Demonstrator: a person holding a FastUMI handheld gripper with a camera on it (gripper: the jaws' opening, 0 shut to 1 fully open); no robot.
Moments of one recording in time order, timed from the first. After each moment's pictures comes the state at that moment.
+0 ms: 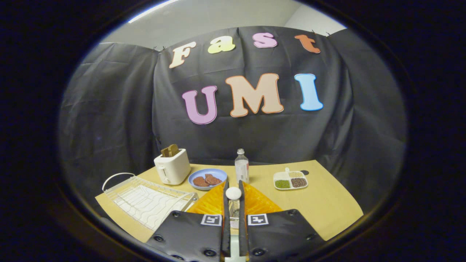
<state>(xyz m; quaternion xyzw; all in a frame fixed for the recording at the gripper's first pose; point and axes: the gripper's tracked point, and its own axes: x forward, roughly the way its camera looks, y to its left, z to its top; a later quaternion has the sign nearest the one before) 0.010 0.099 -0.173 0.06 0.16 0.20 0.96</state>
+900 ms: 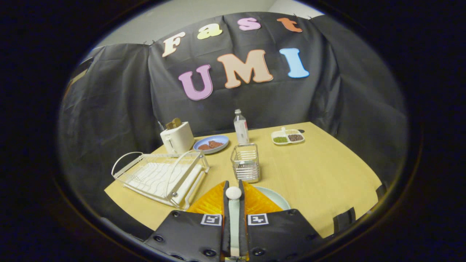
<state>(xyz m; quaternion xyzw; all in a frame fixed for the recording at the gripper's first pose) -0.103 0.075 -0.275 0.09 0.25 0.19 0.94</state>
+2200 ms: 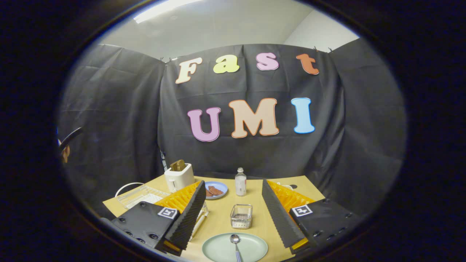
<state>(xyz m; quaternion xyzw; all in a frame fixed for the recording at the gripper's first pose) -0.047 0.078 -0.065 0.05 0.10 0.20 0.97</state>
